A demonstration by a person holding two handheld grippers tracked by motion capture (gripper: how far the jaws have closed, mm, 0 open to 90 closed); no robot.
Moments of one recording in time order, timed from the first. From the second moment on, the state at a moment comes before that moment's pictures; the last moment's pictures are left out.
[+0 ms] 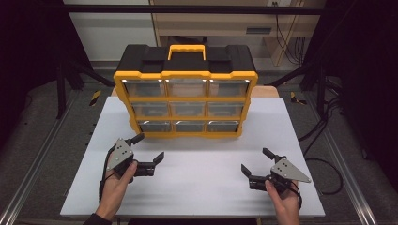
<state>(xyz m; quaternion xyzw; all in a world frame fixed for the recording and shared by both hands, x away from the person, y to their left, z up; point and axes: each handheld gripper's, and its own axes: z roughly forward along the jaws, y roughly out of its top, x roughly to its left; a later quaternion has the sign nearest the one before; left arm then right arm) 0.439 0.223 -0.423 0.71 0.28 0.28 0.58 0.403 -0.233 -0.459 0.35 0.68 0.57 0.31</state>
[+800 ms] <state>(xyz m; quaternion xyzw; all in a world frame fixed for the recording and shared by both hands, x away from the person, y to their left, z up) 0.426 0.278 -0.430 0.68 0.31 0.32 0.58 0.403 -0.233 -0.459 0.35 0.68 0.57 0.31</state>
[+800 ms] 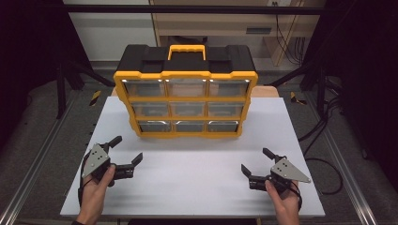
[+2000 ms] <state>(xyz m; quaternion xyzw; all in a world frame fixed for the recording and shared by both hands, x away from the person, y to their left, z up) 0.424 0.306 -0.459 0.67 0.31 0.31 0.59 0.403 -0.234 -0.459 0.34 0.68 0.56 0.32</state>
